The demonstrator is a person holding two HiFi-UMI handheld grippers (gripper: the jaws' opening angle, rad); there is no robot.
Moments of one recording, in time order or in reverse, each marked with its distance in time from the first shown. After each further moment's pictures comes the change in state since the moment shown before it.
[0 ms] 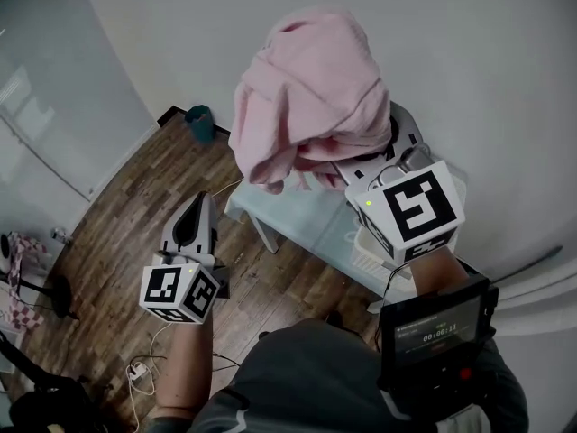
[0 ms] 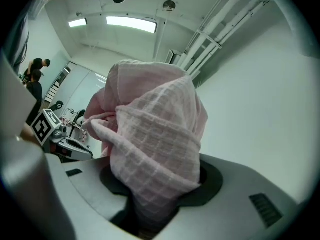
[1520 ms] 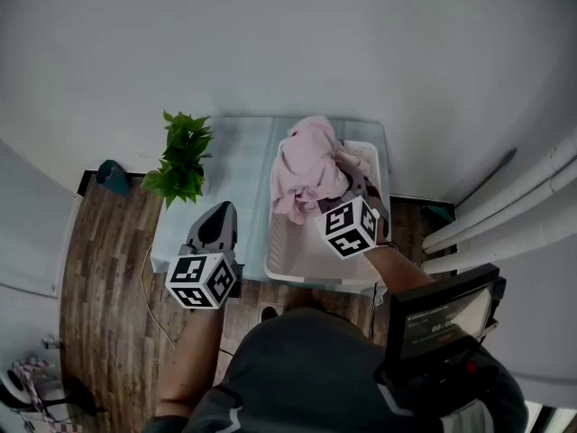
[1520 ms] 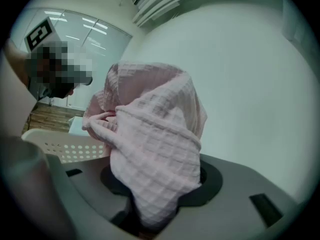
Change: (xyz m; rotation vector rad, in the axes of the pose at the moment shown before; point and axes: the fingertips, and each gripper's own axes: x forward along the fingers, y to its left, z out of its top) left arm 0.199 -0.215 -0.172 -0.023 0.302 -0.484; right arm -0.165 -0.124 -0.392 0.039 0.749 -0.414
